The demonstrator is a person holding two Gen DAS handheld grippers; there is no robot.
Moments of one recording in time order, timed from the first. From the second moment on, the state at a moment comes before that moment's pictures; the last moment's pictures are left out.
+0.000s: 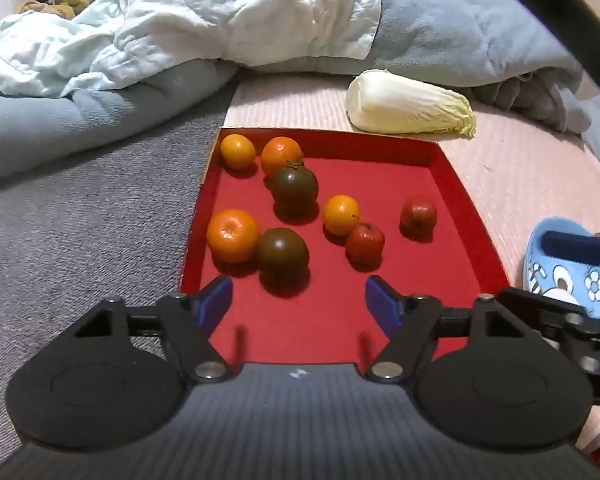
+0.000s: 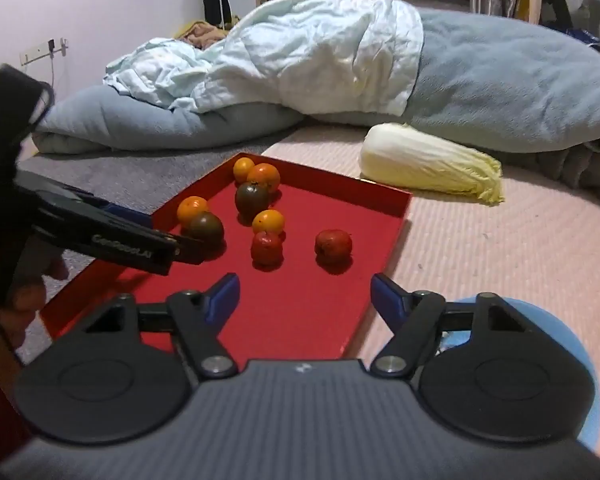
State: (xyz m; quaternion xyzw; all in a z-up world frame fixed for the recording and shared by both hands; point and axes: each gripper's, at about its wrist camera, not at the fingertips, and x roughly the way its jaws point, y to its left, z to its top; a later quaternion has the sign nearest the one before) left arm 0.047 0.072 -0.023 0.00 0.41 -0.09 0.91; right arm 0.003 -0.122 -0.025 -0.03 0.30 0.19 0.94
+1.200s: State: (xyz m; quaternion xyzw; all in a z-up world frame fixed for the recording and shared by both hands) left arm 0.085 0.086 -0.053 -0.08 0.46 -0.10 0.88; right arm 0.116 -0.100 -0.070 -0.03 0.37 0.17 0.91
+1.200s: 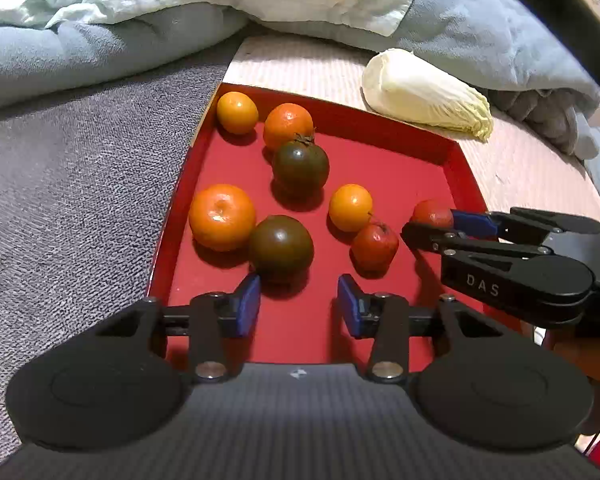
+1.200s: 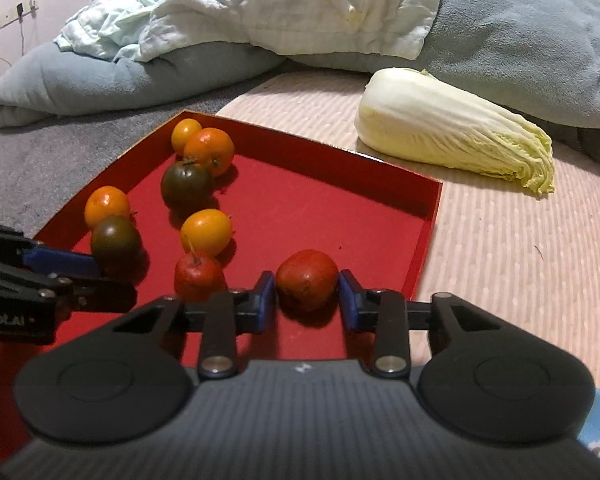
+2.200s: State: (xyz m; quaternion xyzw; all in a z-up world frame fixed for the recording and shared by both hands) left arm 0.102 0.078 -0.048 -0.07 0.45 -0.08 0.89; right arm 0.067 -0.118 -0.052 0.00 0.34 0.16 0.93
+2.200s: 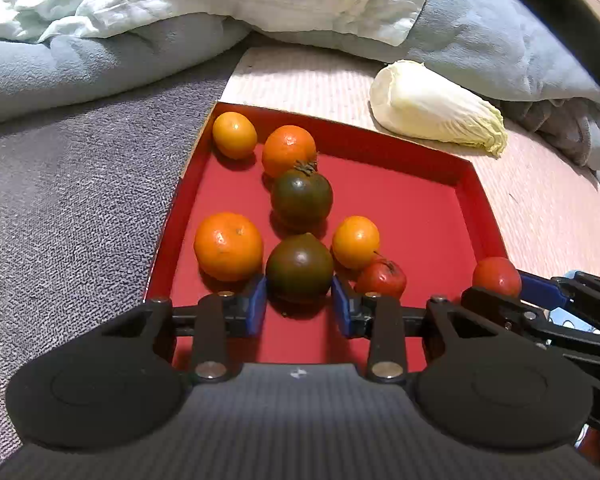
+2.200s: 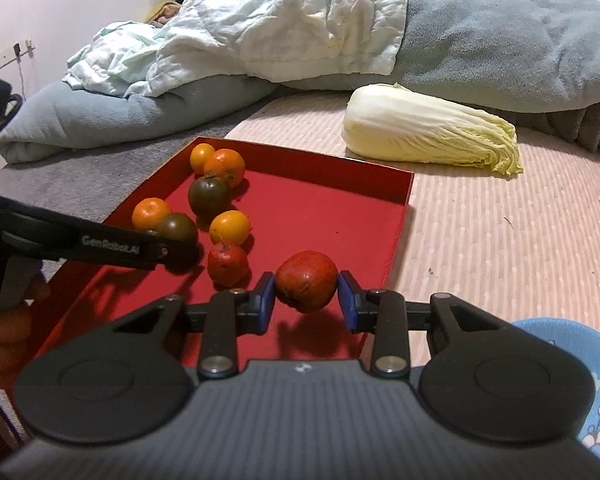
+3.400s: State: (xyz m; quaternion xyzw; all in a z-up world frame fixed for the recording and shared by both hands) left arm 0.040 -0.013 0.023 -0.03 0.39 -0.20 0.90; right arm -0.023 -0.179 -0.018 0.00 0.33 0.09 0.94
